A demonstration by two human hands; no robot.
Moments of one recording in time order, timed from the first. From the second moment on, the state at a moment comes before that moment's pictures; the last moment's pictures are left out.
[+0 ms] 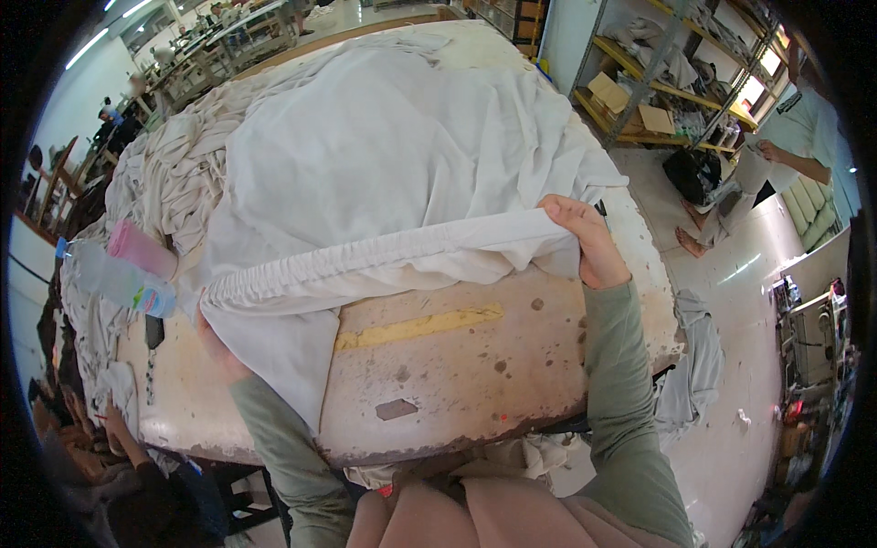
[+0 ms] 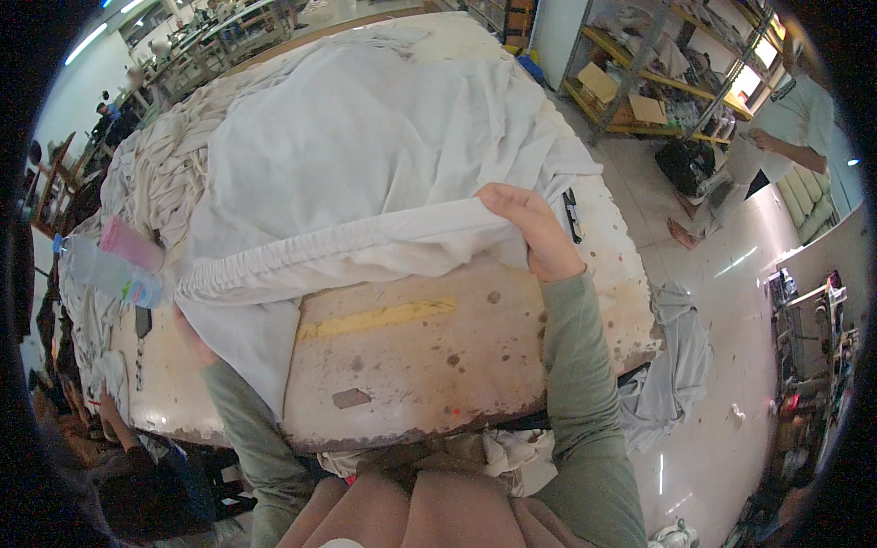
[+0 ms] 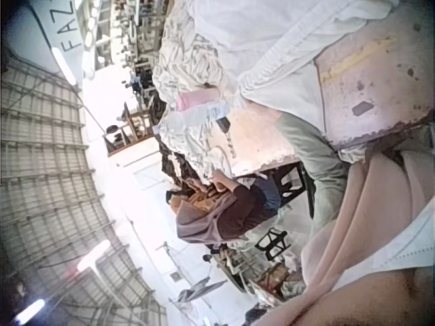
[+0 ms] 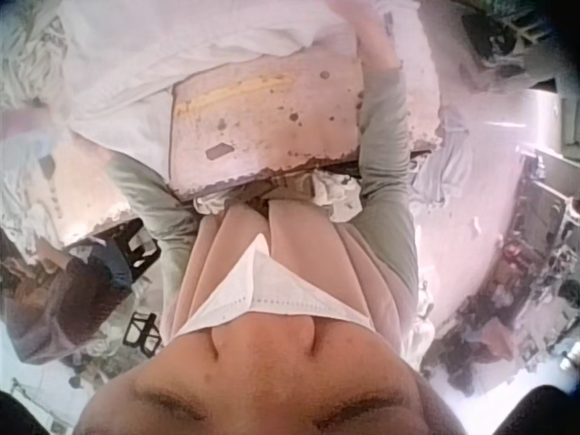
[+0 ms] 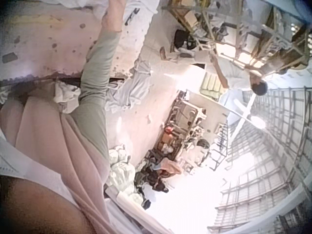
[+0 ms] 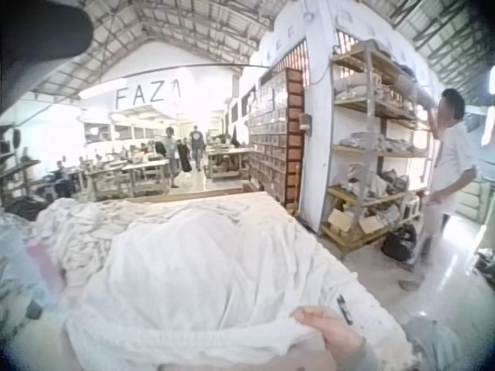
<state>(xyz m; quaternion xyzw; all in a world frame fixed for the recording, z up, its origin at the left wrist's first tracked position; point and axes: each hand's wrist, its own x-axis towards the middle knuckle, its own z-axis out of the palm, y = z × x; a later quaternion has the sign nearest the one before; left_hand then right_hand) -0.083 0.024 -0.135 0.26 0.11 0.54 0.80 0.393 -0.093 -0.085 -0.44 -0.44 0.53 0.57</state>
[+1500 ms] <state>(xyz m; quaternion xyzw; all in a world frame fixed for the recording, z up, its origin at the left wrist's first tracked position) -0.123 -0.105 -0.112 0.65 0.58 0.47 0.16 0.385 -0.202 -0.125 -0.57 -0.77 -0.15 0.23</state>
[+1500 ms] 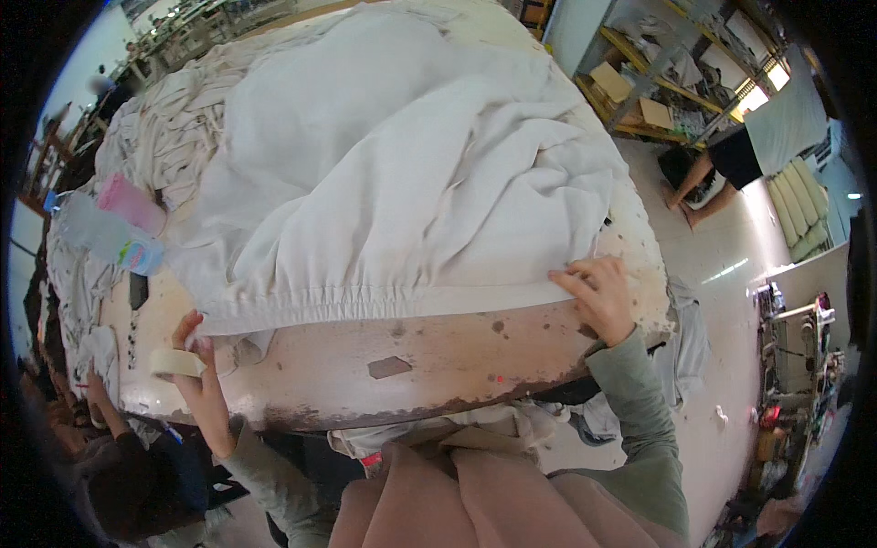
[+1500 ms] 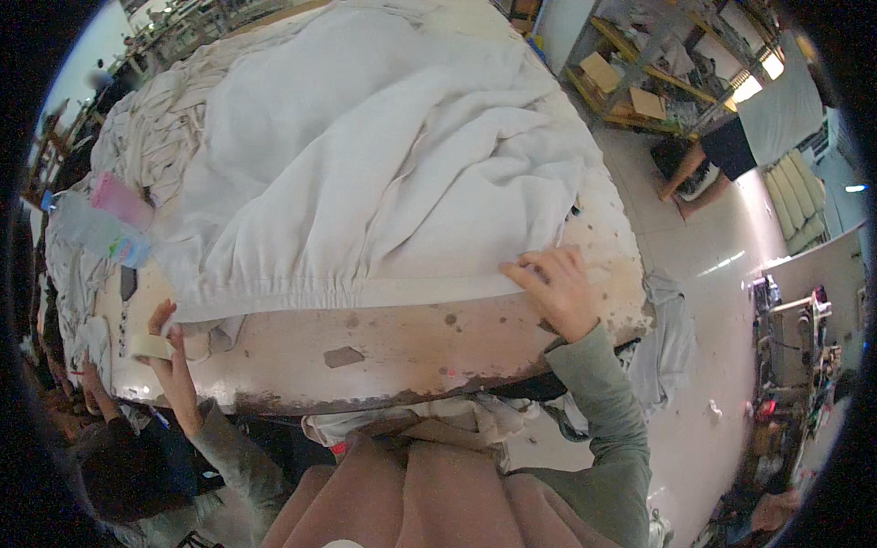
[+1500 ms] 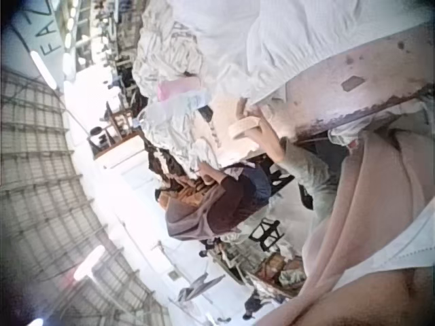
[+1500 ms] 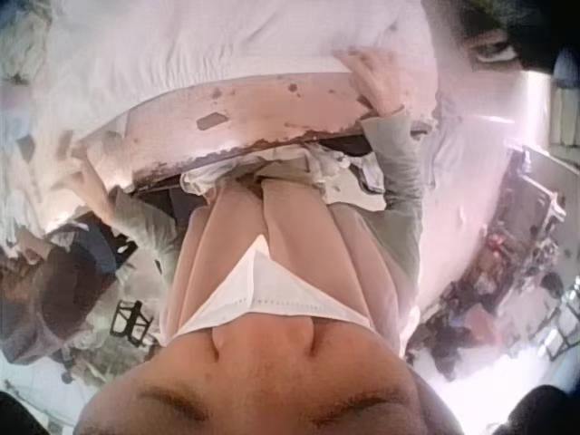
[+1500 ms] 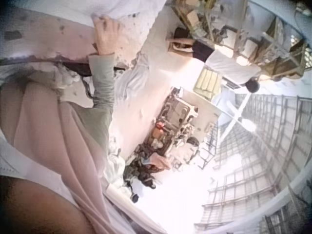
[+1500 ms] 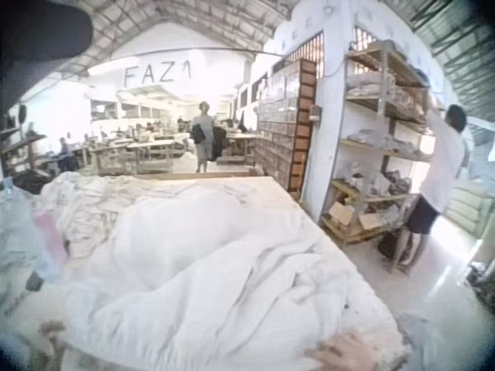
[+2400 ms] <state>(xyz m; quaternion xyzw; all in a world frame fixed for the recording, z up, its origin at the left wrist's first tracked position) 0.053 -0.170 -0.133 0.08 0.11 0.26 0.96 0.359 -0.223 -0.124 -0.57 -0.28 0.32 0.70</state>
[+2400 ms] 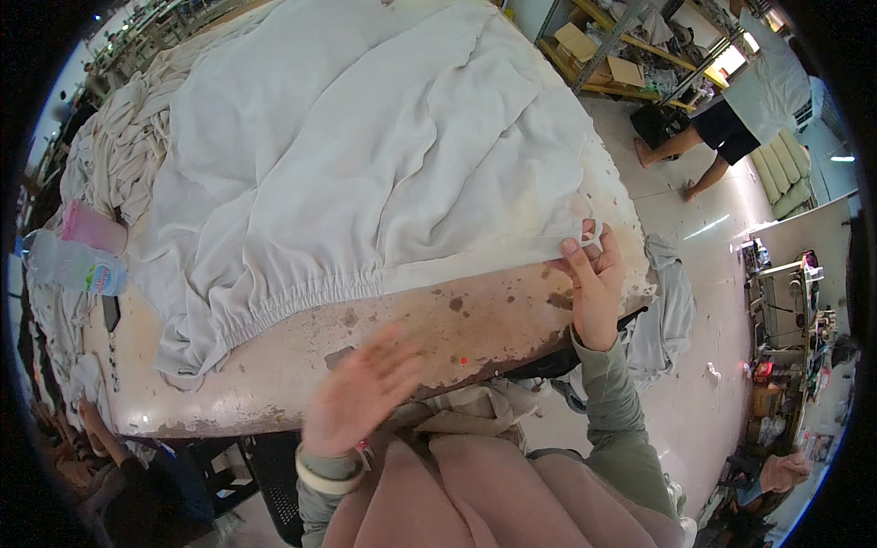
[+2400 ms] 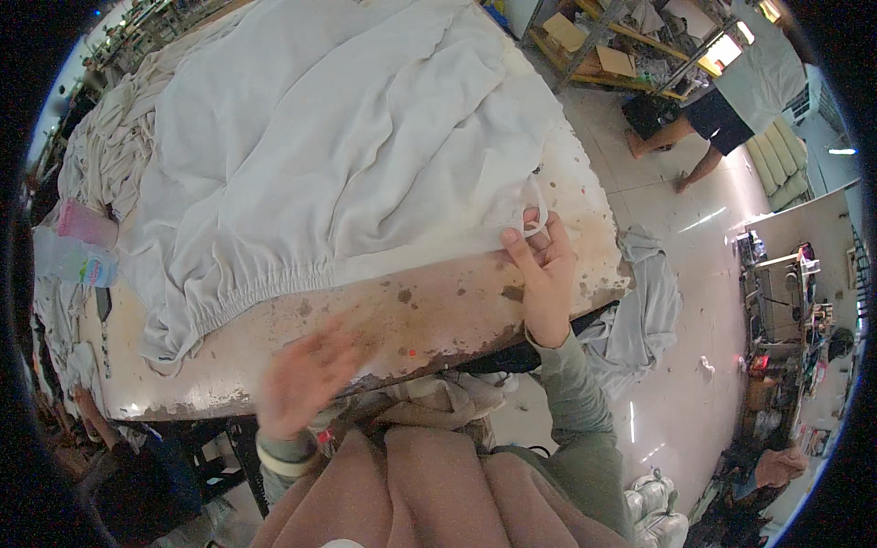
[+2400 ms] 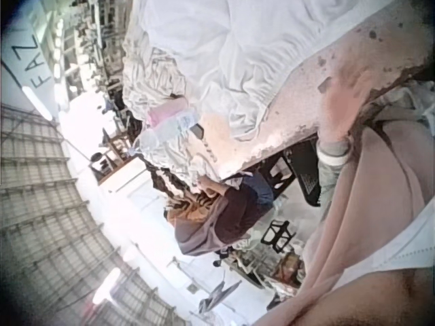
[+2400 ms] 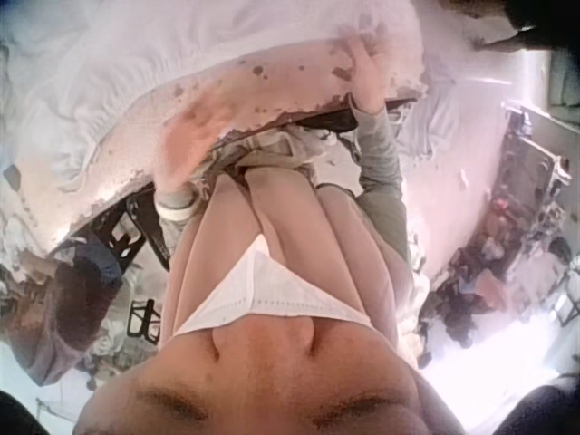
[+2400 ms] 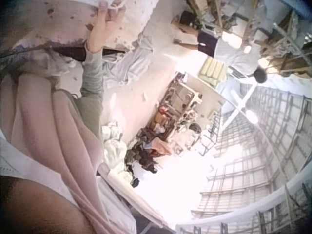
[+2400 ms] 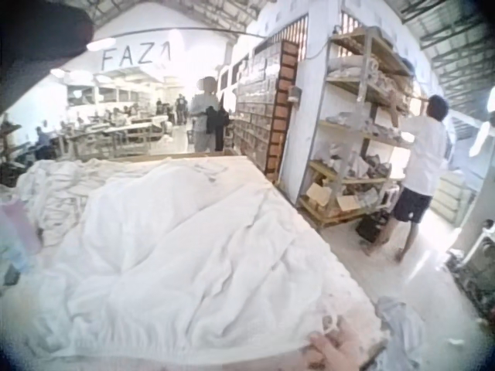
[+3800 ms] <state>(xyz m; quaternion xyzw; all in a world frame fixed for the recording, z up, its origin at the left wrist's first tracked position) 0.085 -0.081 -0.071 0.52 0.27 0.42 0.70 0.294 -0.123 -0.087 -0.42 -0.71 0.16 0.55</state>
